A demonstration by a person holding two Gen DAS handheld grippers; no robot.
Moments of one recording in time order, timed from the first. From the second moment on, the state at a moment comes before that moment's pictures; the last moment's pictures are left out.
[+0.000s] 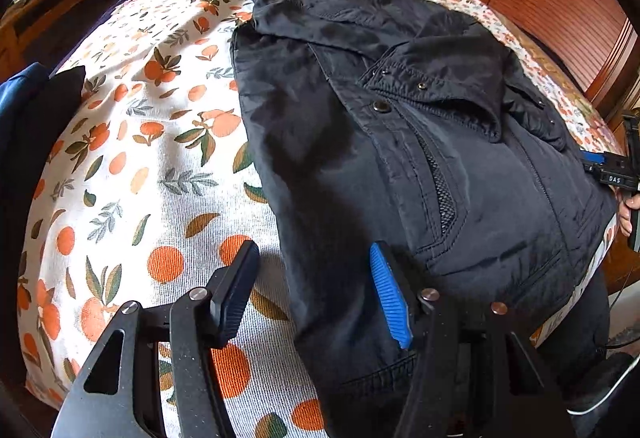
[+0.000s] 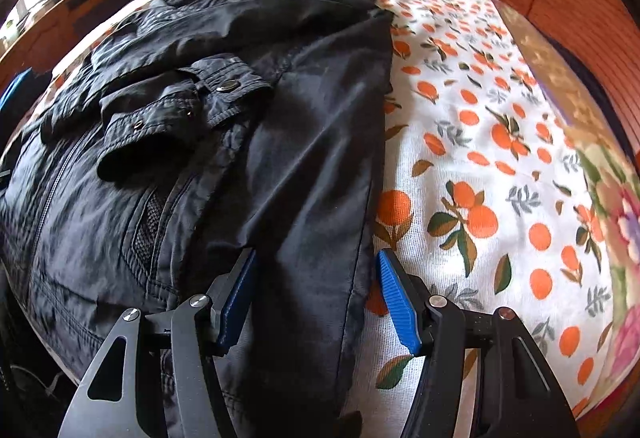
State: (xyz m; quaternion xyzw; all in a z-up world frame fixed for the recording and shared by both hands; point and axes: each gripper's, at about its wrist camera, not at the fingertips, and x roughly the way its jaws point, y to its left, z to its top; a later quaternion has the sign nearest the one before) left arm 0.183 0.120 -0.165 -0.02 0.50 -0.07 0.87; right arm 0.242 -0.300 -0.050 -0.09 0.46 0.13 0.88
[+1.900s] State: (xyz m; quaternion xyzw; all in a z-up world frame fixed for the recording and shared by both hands) left arm 0.093 0.105 -0.150 -0.01 0.46 -0.05 0.88; right arm 0.139 -0.332 -0.043 0.02 0.40 0.17 0.90
